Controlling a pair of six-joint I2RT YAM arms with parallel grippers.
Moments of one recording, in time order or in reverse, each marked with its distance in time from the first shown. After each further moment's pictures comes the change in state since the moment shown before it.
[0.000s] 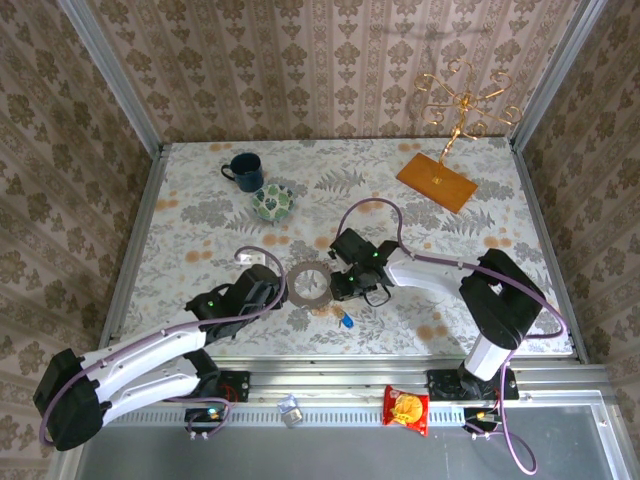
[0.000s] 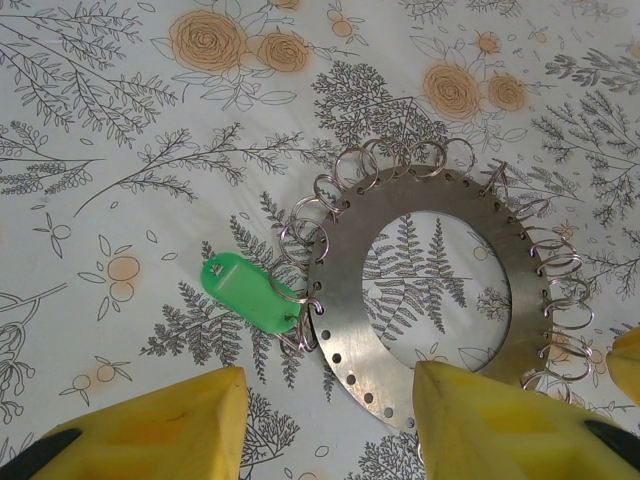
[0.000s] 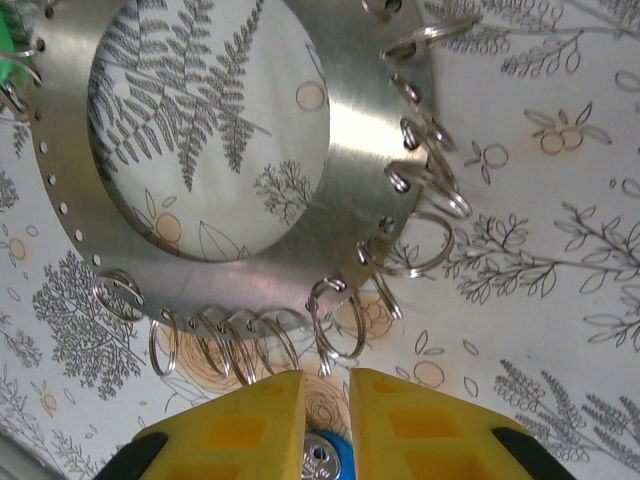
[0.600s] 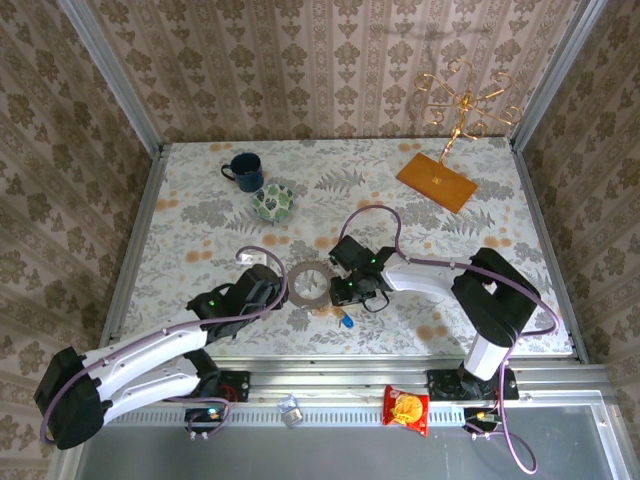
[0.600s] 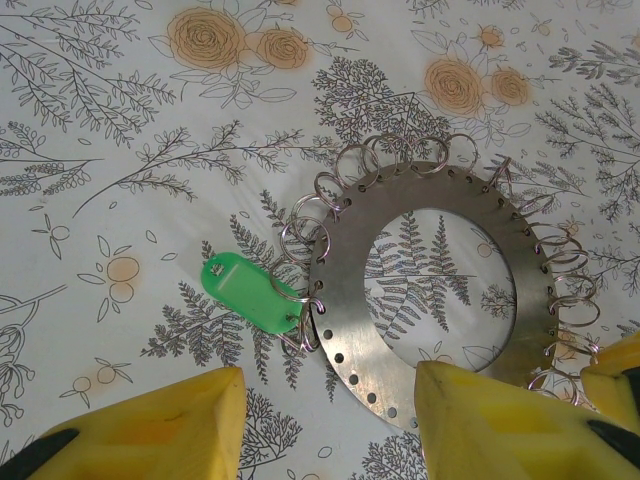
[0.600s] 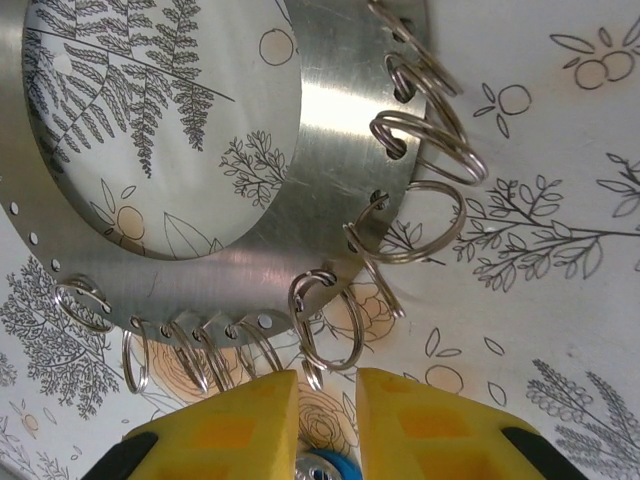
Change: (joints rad) left arm 0.001 0.011 0.000 0.005 0.002 0.011; right arm 0.011 0.032 -0.046 0.069 -0.014 0.084
